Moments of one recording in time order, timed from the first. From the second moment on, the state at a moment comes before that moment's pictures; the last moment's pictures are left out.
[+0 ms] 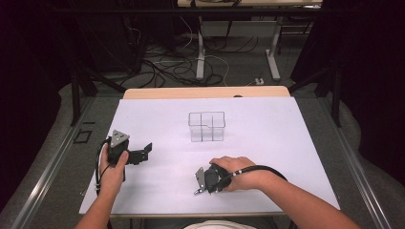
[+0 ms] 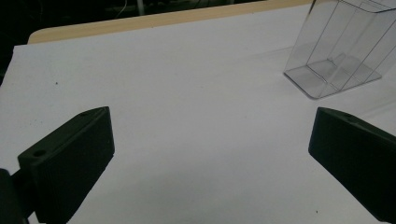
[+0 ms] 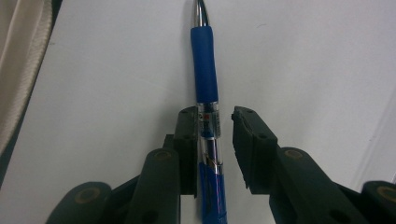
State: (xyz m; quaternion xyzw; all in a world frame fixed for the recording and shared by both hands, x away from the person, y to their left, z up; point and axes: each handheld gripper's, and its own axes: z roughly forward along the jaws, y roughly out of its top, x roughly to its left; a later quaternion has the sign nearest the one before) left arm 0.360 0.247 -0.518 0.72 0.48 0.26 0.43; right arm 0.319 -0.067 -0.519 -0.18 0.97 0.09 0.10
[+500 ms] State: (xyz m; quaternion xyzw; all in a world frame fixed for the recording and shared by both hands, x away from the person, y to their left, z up) left arm 0.360 0.248 -0.518 0.72 0.48 0.26 0.43; right arm 0.320 -0.064 -0.528 -0.19 0.97 0.10 0.11
